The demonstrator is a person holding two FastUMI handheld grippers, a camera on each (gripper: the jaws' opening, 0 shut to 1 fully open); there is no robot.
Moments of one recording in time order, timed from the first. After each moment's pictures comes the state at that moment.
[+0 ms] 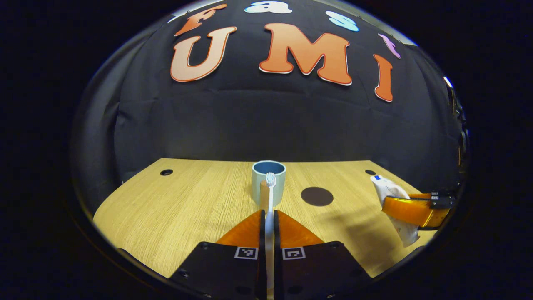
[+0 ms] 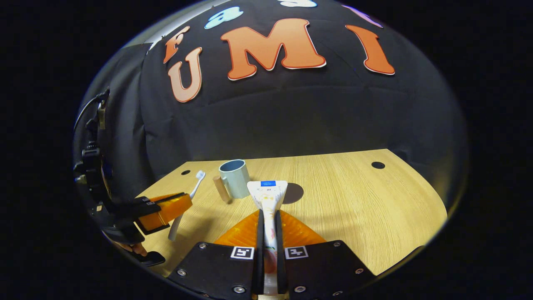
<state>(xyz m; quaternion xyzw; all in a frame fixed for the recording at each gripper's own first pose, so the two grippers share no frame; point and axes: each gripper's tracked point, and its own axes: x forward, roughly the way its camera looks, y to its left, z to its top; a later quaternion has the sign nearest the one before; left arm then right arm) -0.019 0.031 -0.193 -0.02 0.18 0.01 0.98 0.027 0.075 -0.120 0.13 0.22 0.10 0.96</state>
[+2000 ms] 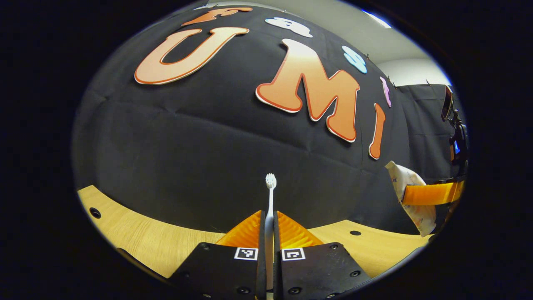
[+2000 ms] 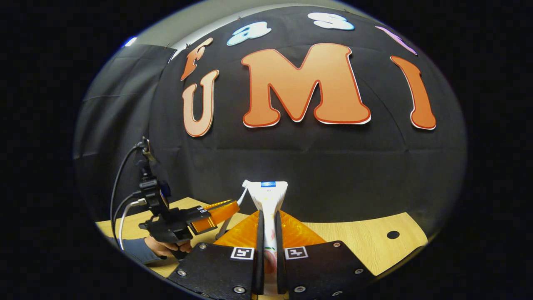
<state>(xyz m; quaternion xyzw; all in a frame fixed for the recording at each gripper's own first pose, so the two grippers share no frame) 0.211 0.046 -0.149 -0.13 0.00 -0.15 0.98 0.179 0.095 -0.011 0.08 0.06 0.14 0.98</state>
